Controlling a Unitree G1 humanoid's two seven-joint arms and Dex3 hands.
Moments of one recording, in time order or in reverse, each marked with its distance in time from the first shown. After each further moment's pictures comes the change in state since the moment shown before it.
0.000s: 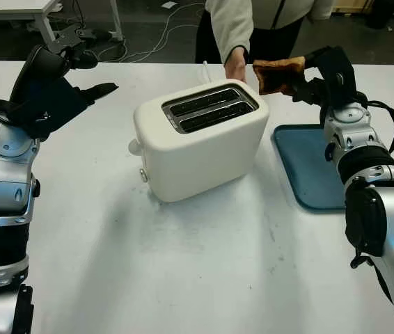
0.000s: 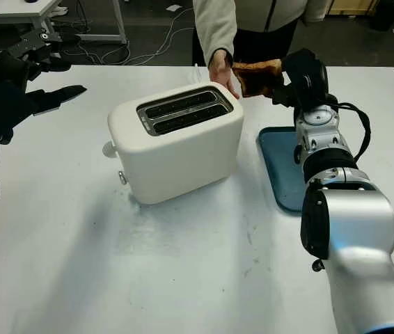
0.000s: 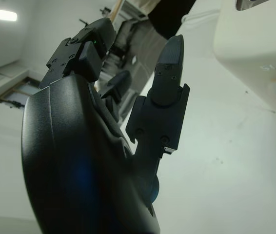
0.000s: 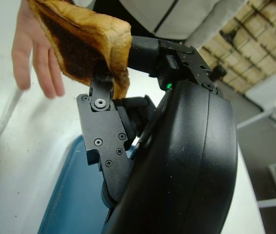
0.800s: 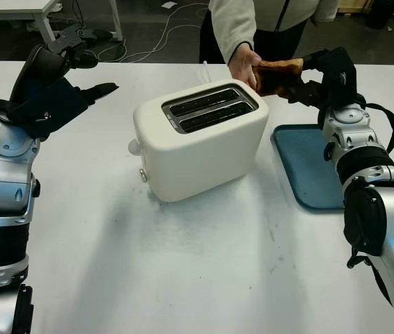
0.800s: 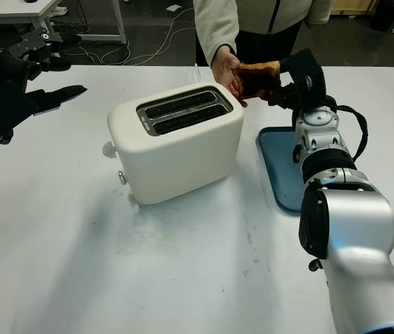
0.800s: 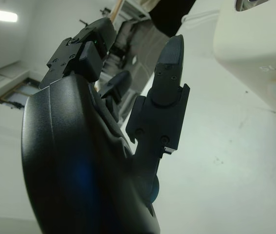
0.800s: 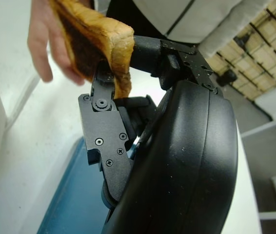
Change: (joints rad) left arm 0.000 0.001 -0.003 -0.006 0.003 0.003 -0.001; right arm 0.001 0.002 0.044 0.000 -0.031 0.004 0.060
